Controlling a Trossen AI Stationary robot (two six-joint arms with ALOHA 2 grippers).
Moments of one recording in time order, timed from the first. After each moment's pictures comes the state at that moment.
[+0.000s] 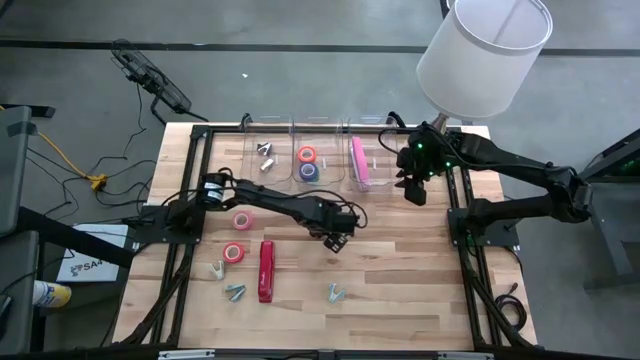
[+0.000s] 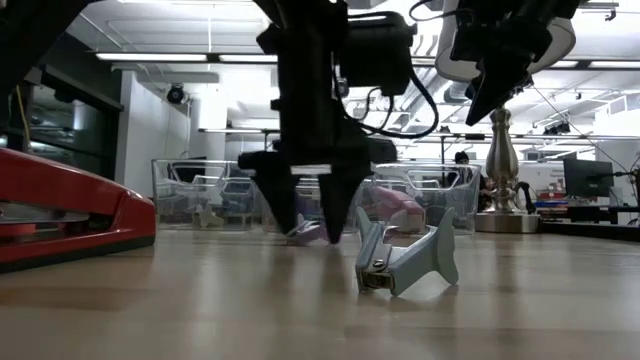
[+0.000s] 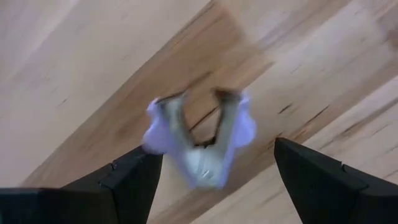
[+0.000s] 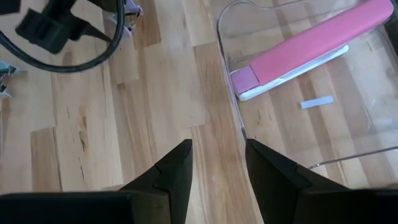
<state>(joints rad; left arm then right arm) -0.08 2.20 1.72 -0.94 -0.15 -0.94 -0.49 1.09 0.95 -0.89 -0.23 -0.18</state>
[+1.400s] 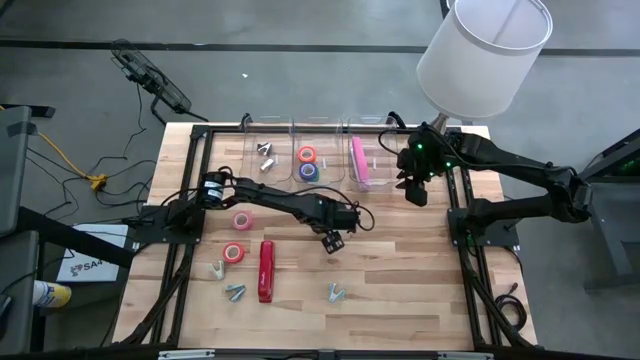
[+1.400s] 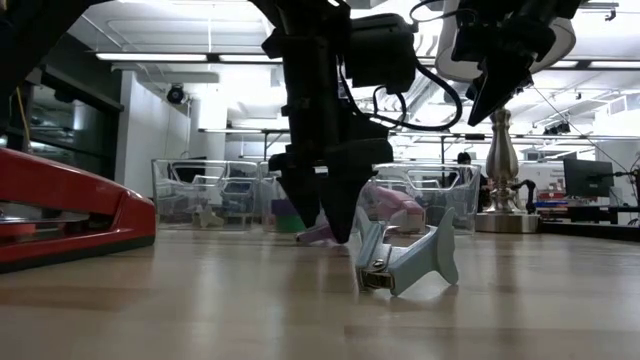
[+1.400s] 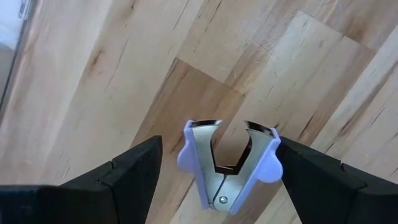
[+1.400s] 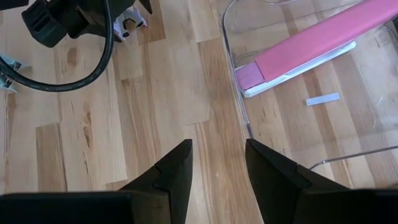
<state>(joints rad) -0.07 2.20 1.72 -0.88 -0.19 -0.55 -0.49 1.09 0.95 -0.90 -0.24 -0.19</state>
